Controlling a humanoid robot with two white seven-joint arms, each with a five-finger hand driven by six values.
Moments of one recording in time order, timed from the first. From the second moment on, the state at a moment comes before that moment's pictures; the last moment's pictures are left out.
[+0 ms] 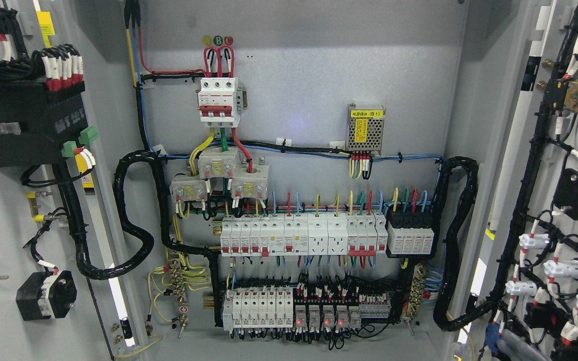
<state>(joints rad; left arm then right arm) 0.46 0.20 0.20 -2.01 0.54 -0.53 -0.64 0.31 -0.25 -0.16 -2.08 -0.52 -0.47 0.39</state>
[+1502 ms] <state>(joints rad) 0.39 0.29 0.46 -1.79 0.73 -0.38 -0.70 0.38 -0.24 -0.33 -2.05 -0.71 -0.47 0.39</state>
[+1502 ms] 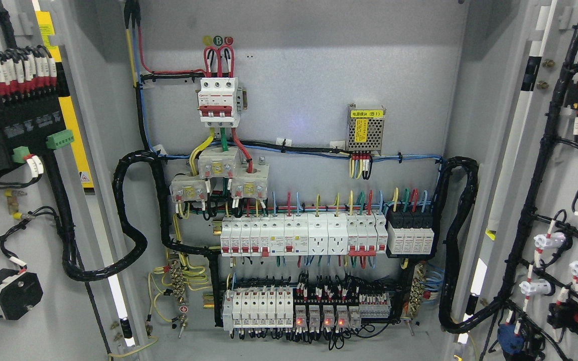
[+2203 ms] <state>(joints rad) 0.35 0.36 0.52 -1.67 0.78 -0.31 -0.71 0.38 -0.26 -0.38 -2.02 -0.77 -0.47 0.39</state>
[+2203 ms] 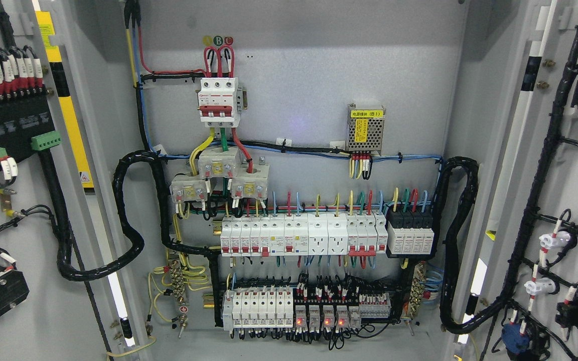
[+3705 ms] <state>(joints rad) 0.23 0.49 0.55 -1.46 0.84 -0.28 -0.70 0.38 -0.31 -0.42 -1.99 -0.77 -0.48 0.39</state>
